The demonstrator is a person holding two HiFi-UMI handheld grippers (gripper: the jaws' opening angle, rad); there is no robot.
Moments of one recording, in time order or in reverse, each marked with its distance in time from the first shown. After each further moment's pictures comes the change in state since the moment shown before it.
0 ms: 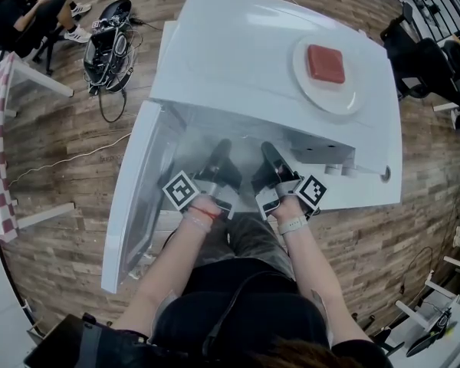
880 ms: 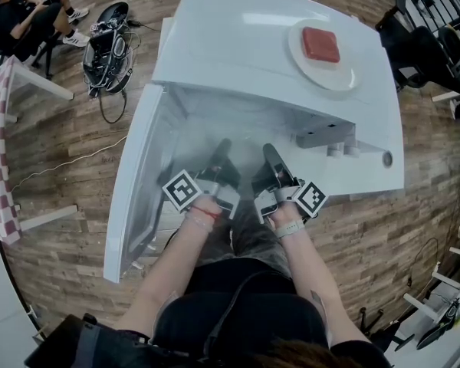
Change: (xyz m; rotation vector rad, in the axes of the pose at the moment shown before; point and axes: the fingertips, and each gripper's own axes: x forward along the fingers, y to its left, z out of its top) left arm -0.024 -0.001 -0.013 0.121 0.066 0.043; right arm -0.034 0.003 -0.019 -0.048 -0.072 0.089
